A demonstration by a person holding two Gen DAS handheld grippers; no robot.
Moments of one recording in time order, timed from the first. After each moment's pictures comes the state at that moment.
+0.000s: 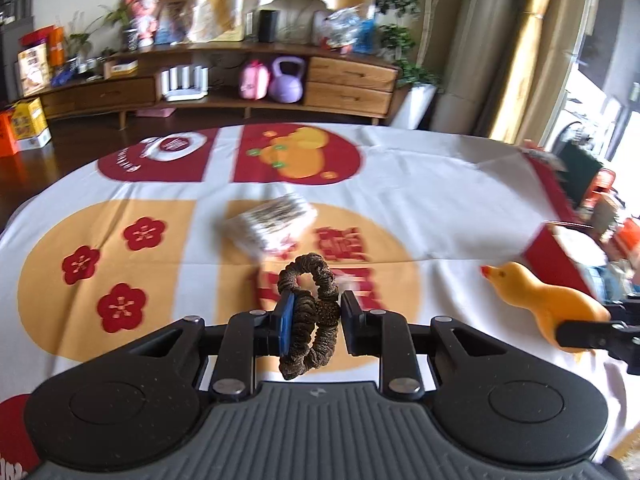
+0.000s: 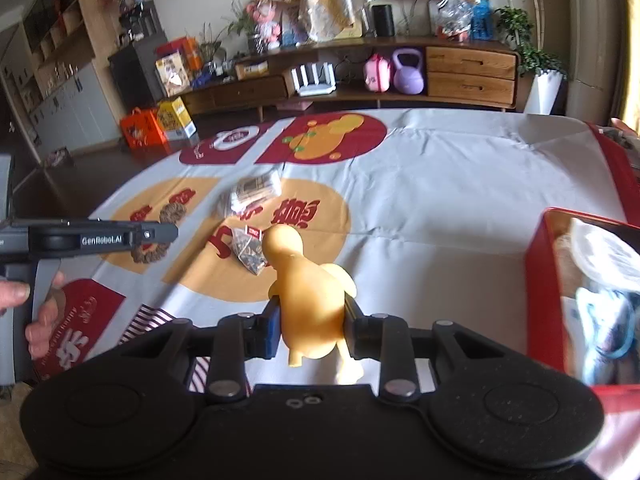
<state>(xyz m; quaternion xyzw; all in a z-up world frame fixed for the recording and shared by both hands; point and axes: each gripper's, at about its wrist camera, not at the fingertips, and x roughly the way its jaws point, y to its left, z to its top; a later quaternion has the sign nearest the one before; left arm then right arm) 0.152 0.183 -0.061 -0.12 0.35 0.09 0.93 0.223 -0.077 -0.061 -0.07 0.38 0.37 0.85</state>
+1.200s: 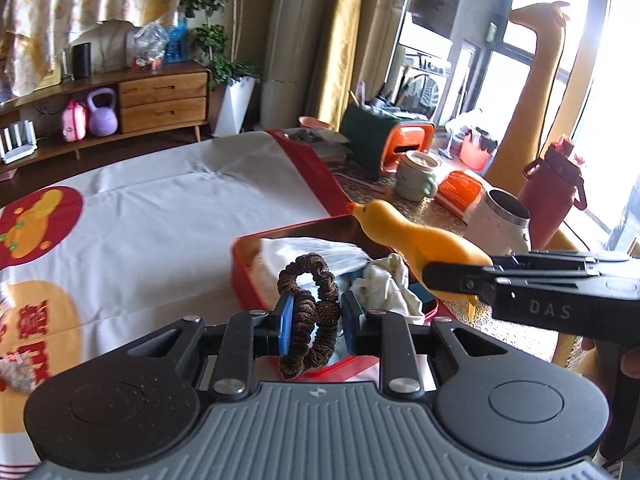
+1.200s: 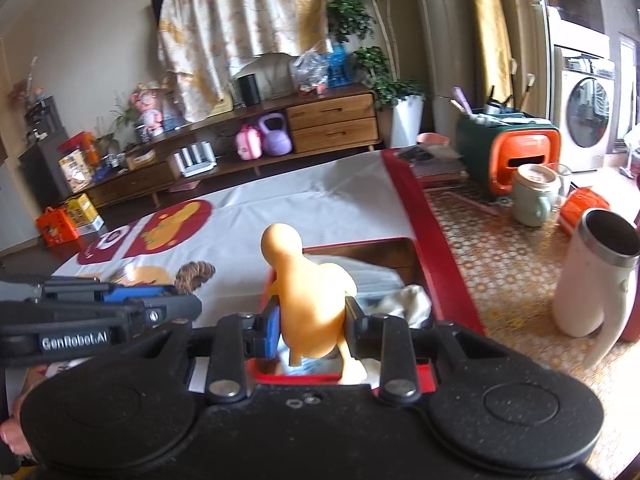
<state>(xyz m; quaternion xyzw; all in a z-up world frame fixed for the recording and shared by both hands) 0.250 -0.097 -0.007 -0.05 0.35 -0.12 0.93 0.254 -0.290 -0.009 0.02 0.32 0.22 0.92</state>
